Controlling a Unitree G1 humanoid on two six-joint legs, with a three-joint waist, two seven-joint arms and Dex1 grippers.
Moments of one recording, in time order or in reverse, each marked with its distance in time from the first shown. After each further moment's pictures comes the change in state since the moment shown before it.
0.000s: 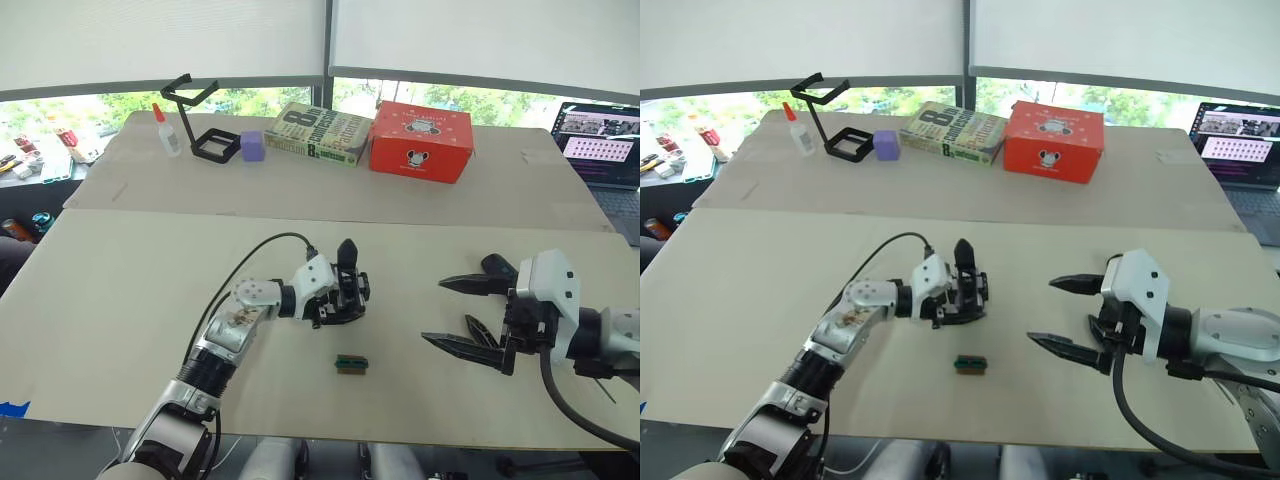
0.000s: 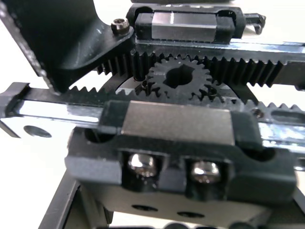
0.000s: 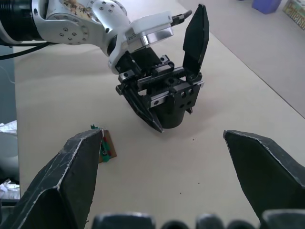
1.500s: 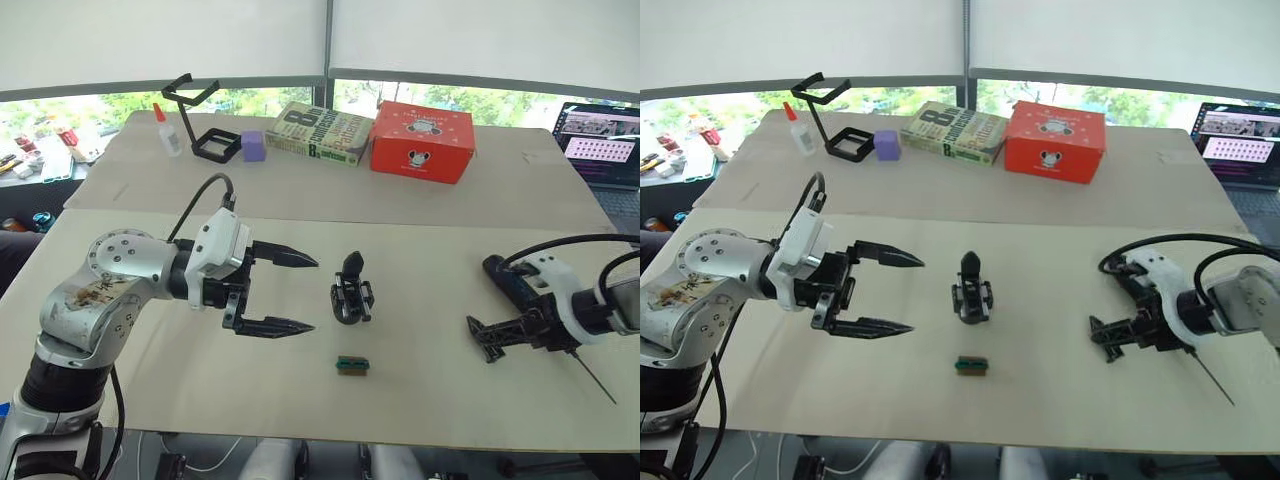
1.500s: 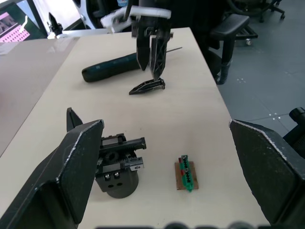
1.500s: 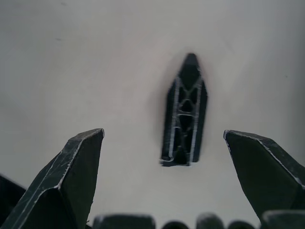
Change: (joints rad) left arm 0.049 0.514 0.336 -0.695 -0.556 0.379 -0.245; right arm -0.587 -0.231 0.499 0.562 0.044 0.959 -0.220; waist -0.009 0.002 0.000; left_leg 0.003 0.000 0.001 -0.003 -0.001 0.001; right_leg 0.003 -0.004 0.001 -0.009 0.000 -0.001
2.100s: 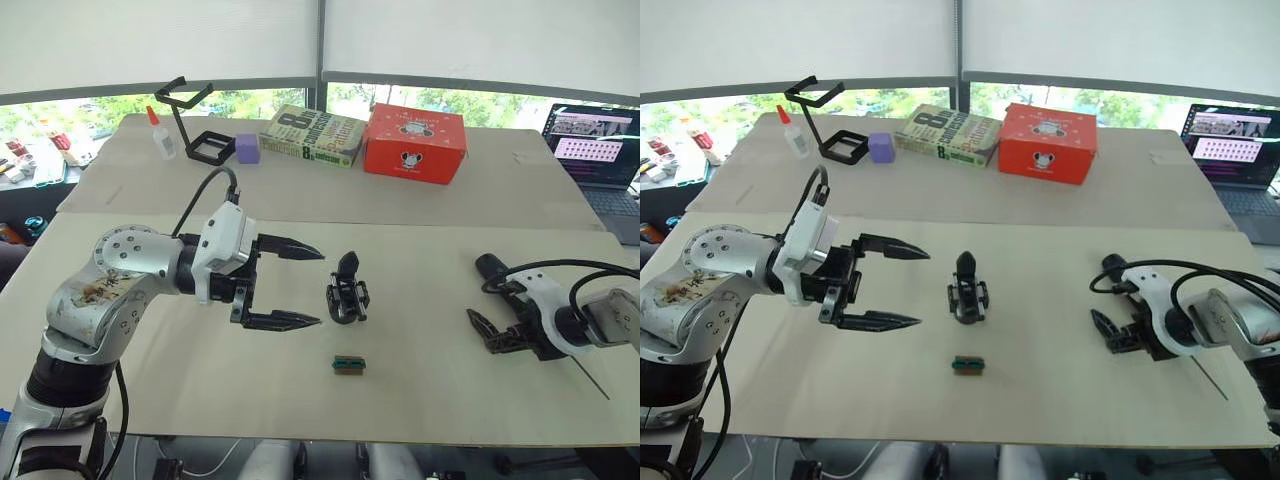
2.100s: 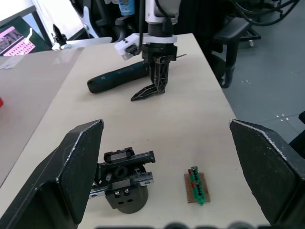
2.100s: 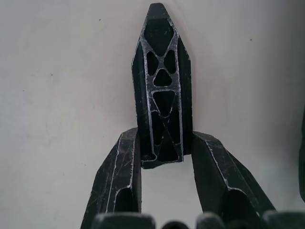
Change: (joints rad) left arm -0.029 -0.004 -0.028 0.040 -0.010 0.018 0.043; right arm 0.119 0.034 0.008 0.031 -0.157 -0.193 0.050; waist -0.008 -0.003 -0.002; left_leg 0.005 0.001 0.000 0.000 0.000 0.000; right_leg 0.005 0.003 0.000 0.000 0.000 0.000
